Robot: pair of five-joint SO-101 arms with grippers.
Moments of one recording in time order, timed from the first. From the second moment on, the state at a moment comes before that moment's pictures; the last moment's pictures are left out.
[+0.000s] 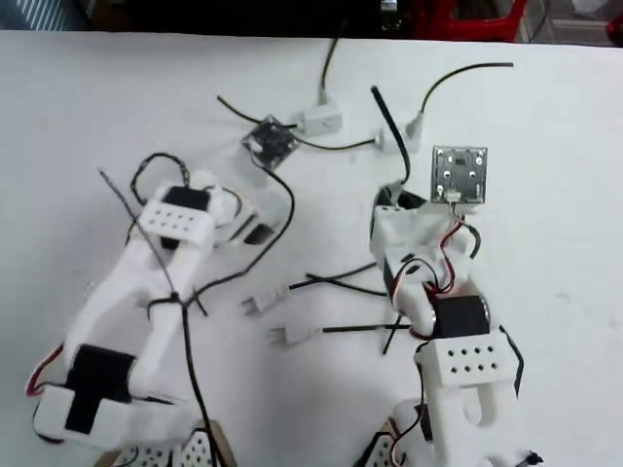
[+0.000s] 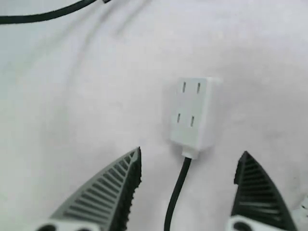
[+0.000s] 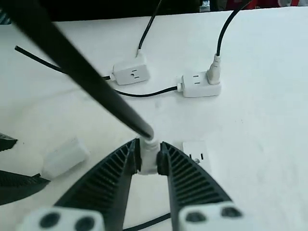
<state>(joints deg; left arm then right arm) 6.4 -5.0 32.2 43.5 -30.3 -10.2 -55.8 58.7 36.5 -4.3</state>
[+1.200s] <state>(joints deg) -12.2 -22.5 53.9 32.8 -11.1 -30.9 10.2 5.7 47.2 8.0</state>
